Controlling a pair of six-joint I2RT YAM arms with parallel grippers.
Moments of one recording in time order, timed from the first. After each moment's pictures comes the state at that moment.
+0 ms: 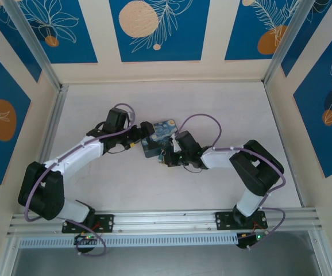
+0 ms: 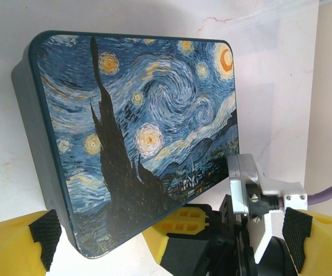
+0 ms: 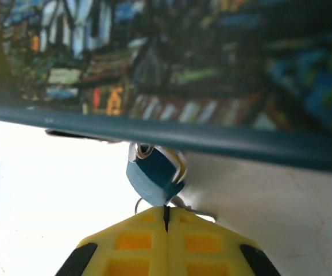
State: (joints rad) left arm -0.45 1.43 0.95 -0.31 0.36 -0.84; right arm 0.70 1.69 0.73 0.11 -0.32 0.58
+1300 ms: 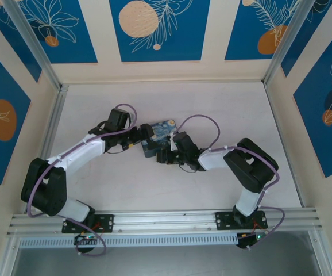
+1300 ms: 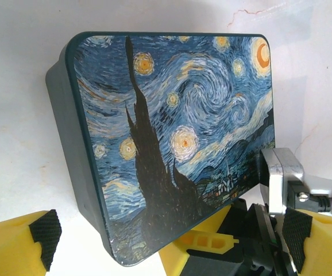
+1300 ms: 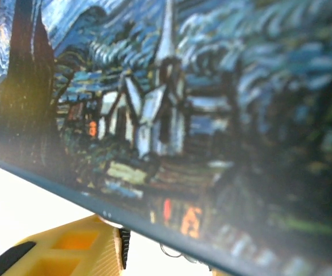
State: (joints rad) left arm -0.45 1.46 0.97 -0.37 0.32 -0.77; right arm 0.74 1.75 0.72 0.30 -0.30 0.68
